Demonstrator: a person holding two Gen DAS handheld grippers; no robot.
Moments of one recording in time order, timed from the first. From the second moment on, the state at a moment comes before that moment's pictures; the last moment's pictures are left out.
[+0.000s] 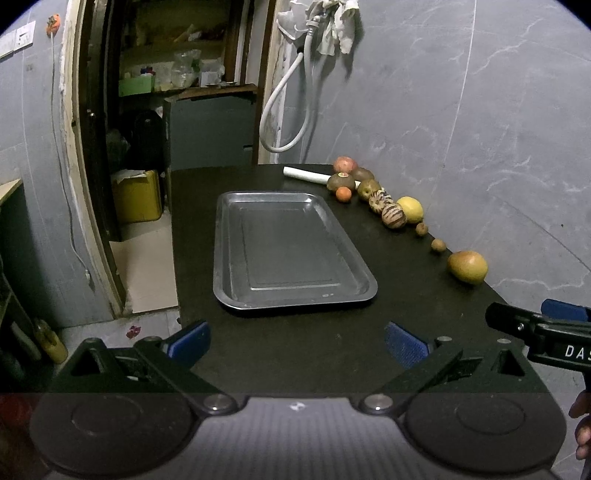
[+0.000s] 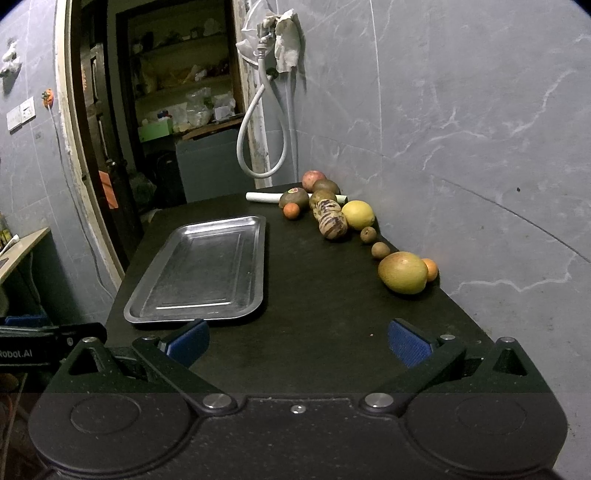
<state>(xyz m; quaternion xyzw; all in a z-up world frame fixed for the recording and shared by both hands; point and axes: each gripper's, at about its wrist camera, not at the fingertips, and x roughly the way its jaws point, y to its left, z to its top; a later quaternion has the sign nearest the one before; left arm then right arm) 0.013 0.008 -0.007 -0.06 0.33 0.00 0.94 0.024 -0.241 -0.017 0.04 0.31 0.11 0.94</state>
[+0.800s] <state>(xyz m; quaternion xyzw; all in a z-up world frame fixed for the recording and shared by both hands) 0.035 0.007 -0.026 -0.05 0.37 0.01 0.93 0.036 -0.237 -0.033 0.04 0.34 0.10 0.93</state>
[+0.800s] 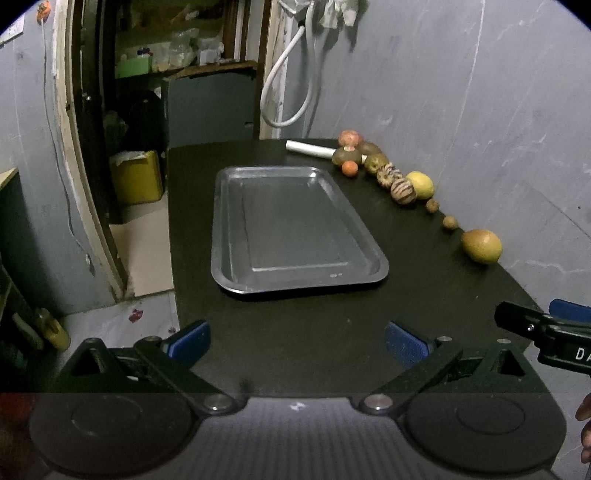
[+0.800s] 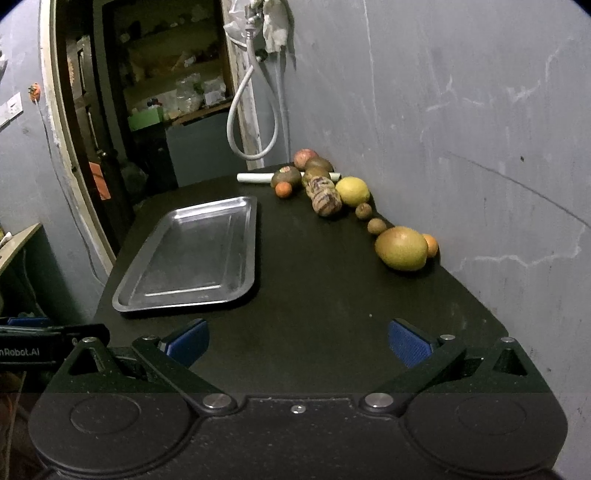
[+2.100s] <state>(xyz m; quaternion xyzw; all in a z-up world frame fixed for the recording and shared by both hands) 0.333 -0.121 -0.072 0.00 0.42 -0.14 0.89 0.199 -0.297 -0.118 0.09 0.39 -0.04 0.91</state>
